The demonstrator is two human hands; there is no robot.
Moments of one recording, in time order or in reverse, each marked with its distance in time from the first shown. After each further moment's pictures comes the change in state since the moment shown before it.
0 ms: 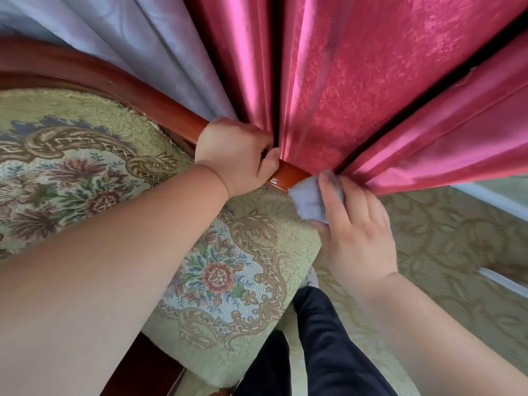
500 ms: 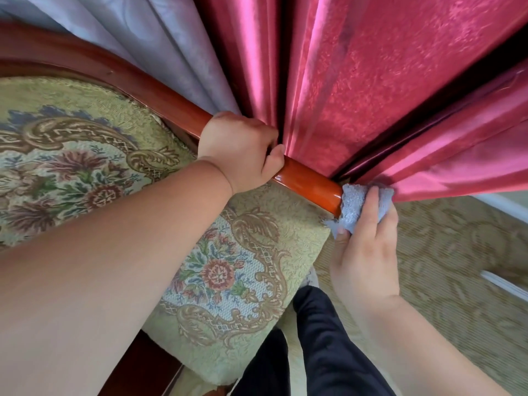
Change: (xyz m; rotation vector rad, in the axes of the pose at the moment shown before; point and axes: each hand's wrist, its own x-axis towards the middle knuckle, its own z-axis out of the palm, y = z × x) left_hand -0.001 -0.001 0.006 -0.002 0.049 -0.014; right_hand -0.028 -0.012 0.004 0.201 -0.061 0.368
